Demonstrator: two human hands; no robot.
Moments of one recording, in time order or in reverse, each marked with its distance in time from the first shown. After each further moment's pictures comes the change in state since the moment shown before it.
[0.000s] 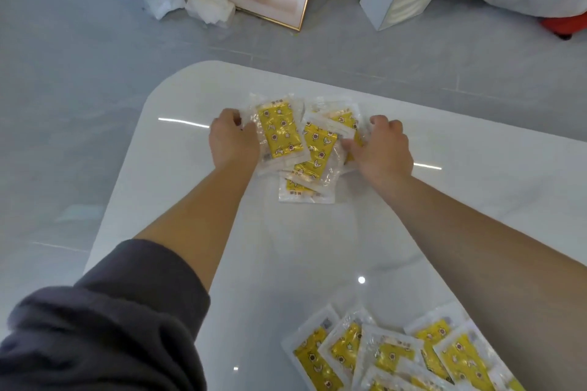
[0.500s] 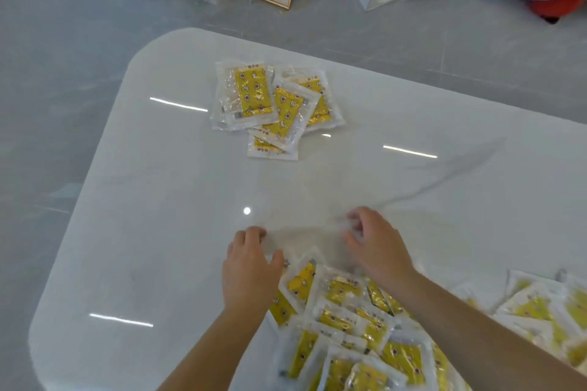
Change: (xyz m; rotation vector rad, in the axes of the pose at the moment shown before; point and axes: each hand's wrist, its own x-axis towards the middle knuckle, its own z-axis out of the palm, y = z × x) left_hand -0.257 -0.091 0.008 0.372 -0.271 -0.002; right_hand -0.161 0.144 -0.011 0.008 -0.389 -0.140
